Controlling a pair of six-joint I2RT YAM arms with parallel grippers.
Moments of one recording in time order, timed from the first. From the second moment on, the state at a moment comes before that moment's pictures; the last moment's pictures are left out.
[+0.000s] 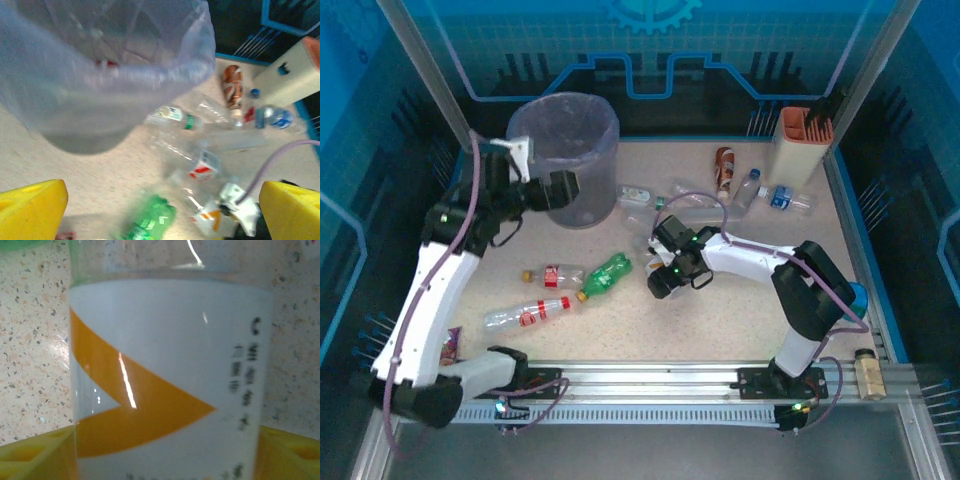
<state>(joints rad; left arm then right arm) -0.21 1.10 1.36 -0.84 0.16 -0.43 0.73 1.72 1.07 -0.64 -0.09 0.14</state>
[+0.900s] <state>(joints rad) -0.49 1.19 0.88 -0.02 0.37 -1.09 0.65 1.22 1.04 -0.54 -0.30 0.26</state>
